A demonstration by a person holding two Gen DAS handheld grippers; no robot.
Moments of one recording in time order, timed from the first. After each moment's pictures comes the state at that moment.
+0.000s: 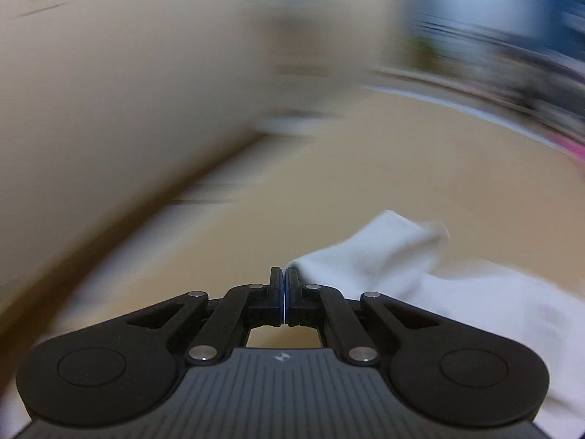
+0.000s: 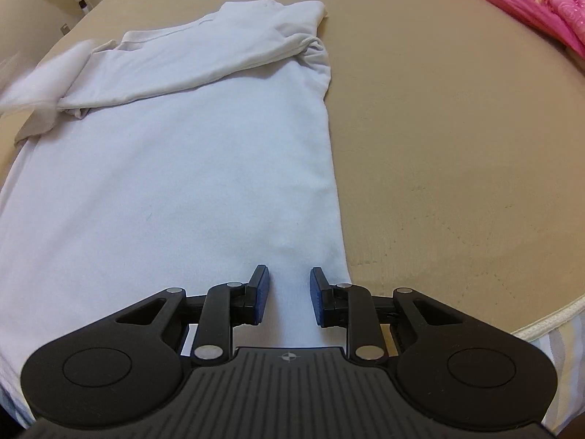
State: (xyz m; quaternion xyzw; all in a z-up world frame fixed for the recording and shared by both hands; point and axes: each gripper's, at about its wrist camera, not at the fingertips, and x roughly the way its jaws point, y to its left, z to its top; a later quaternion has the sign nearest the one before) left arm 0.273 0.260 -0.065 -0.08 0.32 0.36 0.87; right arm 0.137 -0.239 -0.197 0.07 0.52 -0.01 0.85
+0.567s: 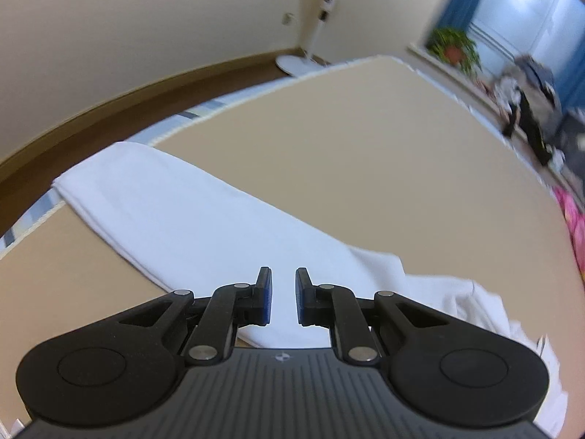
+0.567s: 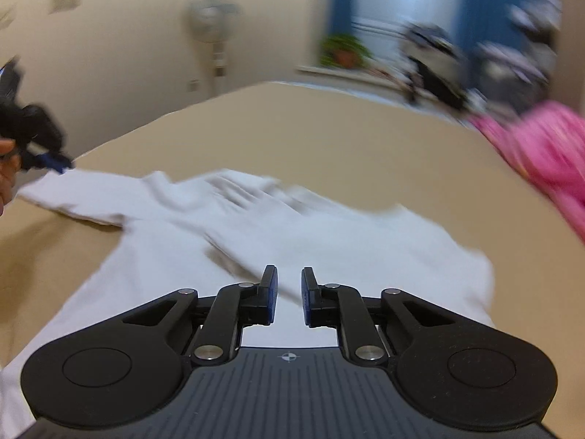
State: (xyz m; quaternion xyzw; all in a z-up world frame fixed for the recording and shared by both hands) left arm 0.323 0.241 -0.095 -0.23 0.38 0.23 0.86; right arm 0.207 -0.065 -0.122 -0.10 0.29 0.17 0.94
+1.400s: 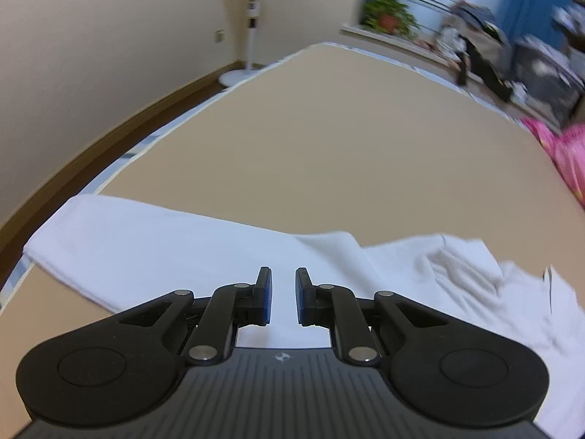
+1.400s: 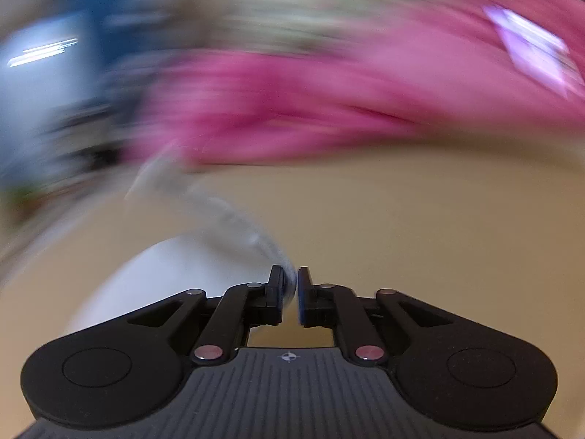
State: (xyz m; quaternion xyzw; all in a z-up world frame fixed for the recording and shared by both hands) left arm 0.329 0.180 -0.087 -0.11 0.39 0.17 0.90; right arm 0.246 -0.517 -0.140 0.30 0.22 -0.37 0.85
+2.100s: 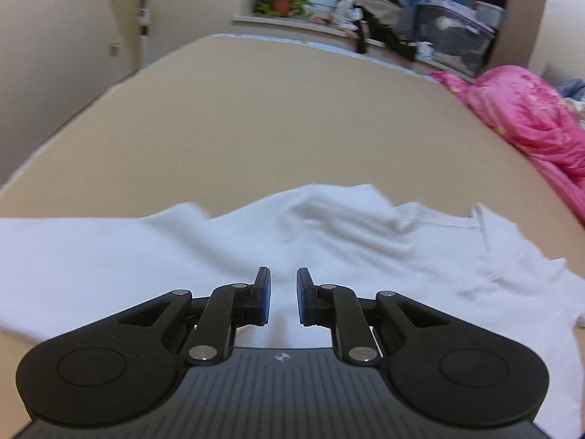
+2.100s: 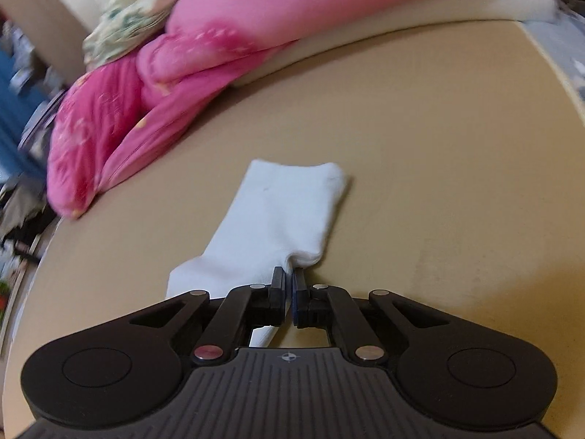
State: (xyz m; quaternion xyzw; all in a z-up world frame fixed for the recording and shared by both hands) left arm 0.371 0.087 -0.138 -0.07 0.39 0.01 0.92; right arm 0.213 -0.615 -0.230 0.43 0.19 -0.40 0.79
